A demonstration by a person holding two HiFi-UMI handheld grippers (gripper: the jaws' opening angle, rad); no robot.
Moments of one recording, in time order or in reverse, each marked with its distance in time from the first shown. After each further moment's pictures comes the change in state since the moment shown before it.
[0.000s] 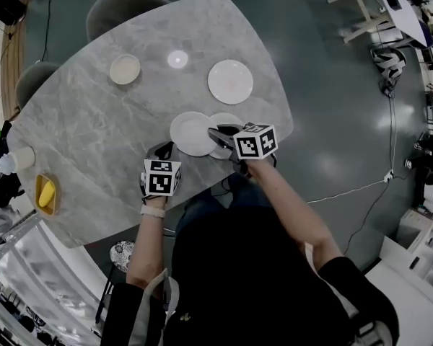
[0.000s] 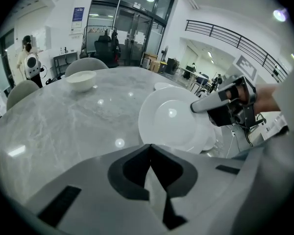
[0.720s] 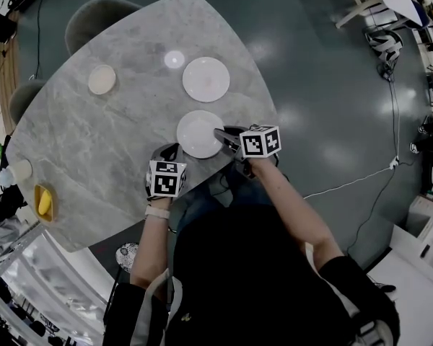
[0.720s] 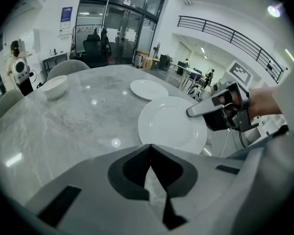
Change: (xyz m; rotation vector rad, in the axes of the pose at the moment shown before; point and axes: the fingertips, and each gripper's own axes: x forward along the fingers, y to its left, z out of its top) left arm 0.026 -0.086 0.016 0.064 0.034 -0.042; right arm -0.071 -0.064 -0.032 0.151 -0.074 -0.022
